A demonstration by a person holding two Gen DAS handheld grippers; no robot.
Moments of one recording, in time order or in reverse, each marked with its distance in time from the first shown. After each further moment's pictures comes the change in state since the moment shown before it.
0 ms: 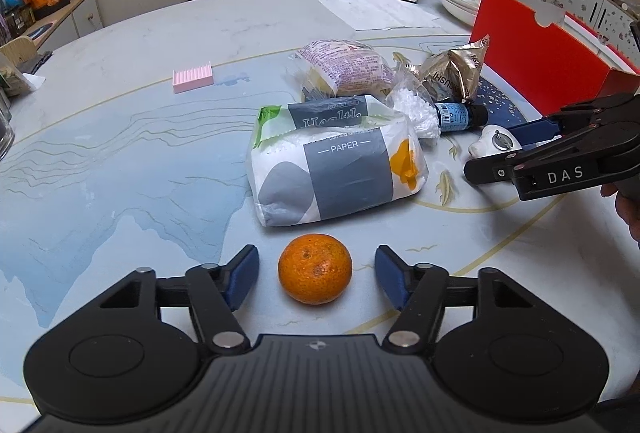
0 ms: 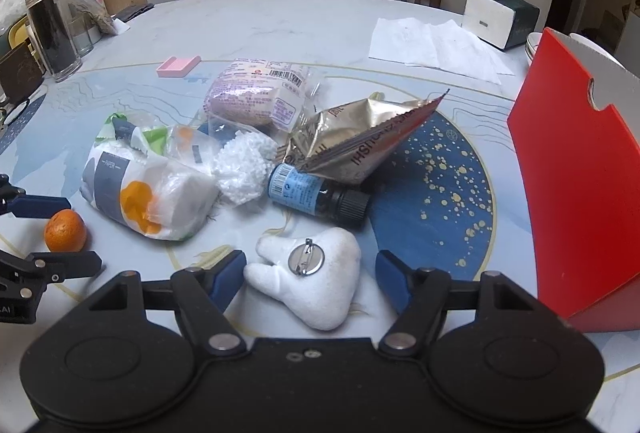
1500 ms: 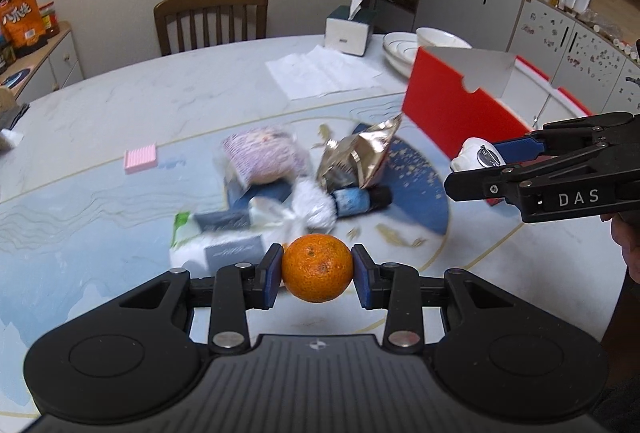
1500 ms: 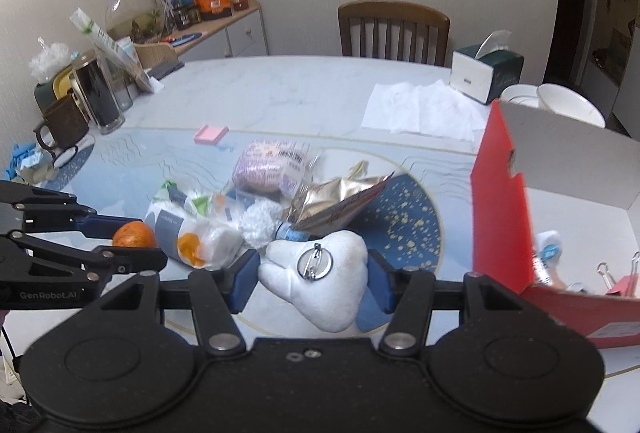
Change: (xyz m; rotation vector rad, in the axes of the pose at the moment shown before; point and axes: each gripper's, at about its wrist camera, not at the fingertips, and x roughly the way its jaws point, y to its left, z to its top) left arm -0.049 -0.066 0.052 0.016 -0.091 -0.067; right arm -0.097 -0.037 0.014 0.007 -0.133 0.091
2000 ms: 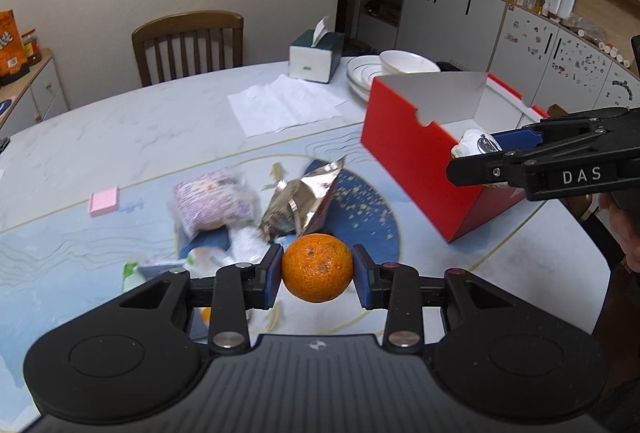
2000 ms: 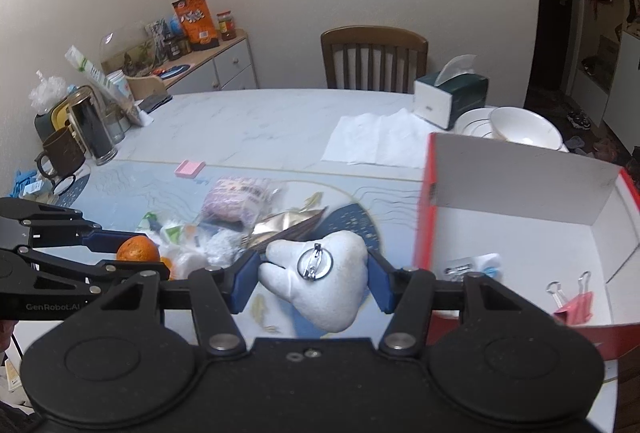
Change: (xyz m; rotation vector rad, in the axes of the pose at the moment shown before) left arm 0.002 -0.052 0.033 0.031 -0.046 -0.023; right arm -0.042 -0.056 0.013 0.027 -0.065 -0.006
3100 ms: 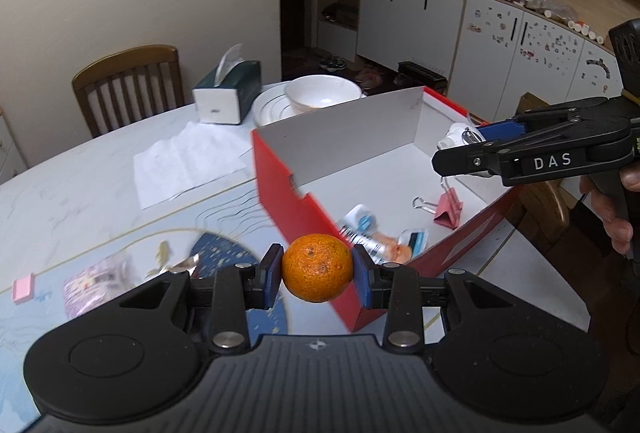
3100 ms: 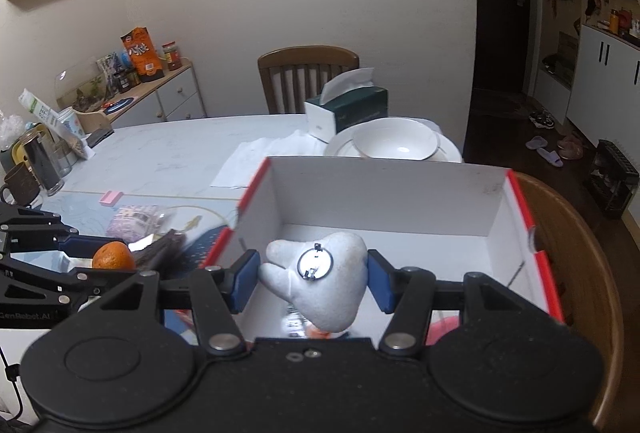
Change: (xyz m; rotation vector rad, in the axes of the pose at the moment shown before) left arm 0.064 -0.123 0.068 0.118 -0.024 -0.048; right arm -0.033 -0.149 0.001 0.048 -0.050 -0.070
